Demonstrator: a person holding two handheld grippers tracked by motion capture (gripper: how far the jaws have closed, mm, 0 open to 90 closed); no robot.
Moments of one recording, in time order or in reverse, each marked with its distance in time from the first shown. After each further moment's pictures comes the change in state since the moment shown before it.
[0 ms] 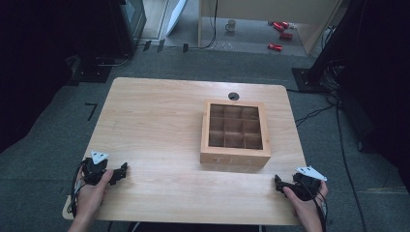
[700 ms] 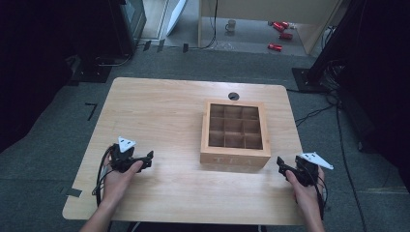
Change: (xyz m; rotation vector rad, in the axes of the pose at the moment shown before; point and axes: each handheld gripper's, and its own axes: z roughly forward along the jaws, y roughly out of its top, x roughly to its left) left arm -0.078 0.053 0.007 -0.109 -0.136 0.074; right arm 0.005 0.050 -0.007 -0.146 0.057 0.068
